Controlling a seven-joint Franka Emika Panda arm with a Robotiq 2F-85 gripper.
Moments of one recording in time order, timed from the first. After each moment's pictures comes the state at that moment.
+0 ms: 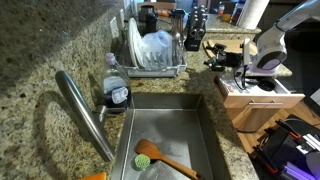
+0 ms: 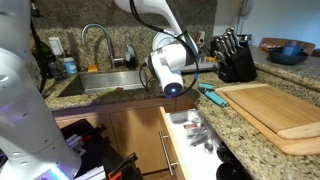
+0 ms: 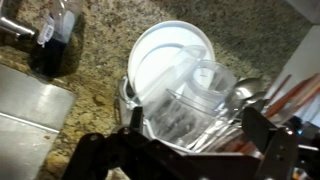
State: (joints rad) arm -0.09 0.35 -0.15 -2.38 2.14 1.69 -0.14
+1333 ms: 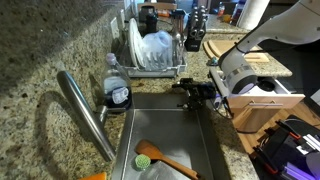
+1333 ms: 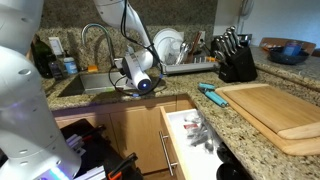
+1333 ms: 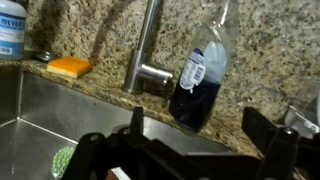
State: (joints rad) arm 0.14 0.49 0.09 -2.32 2.15 1.76 -0.06
